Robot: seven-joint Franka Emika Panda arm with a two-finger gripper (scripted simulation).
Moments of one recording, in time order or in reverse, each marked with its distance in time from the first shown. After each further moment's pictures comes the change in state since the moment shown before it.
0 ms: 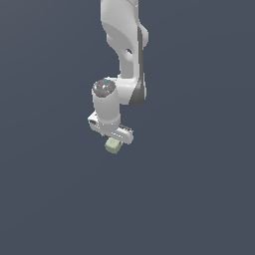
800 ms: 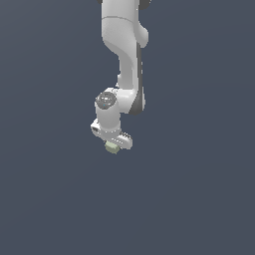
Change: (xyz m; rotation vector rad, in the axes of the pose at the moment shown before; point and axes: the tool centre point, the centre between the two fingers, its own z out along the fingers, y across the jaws) arm -0.001 0.001 0.048 -0.001 0.000 0.006
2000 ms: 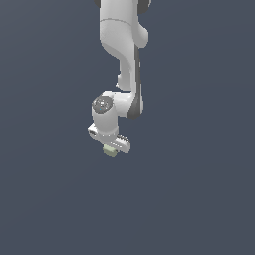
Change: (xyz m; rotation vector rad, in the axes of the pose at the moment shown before) arm 0.021 0.000 0.001 0.001 0.001 0.000
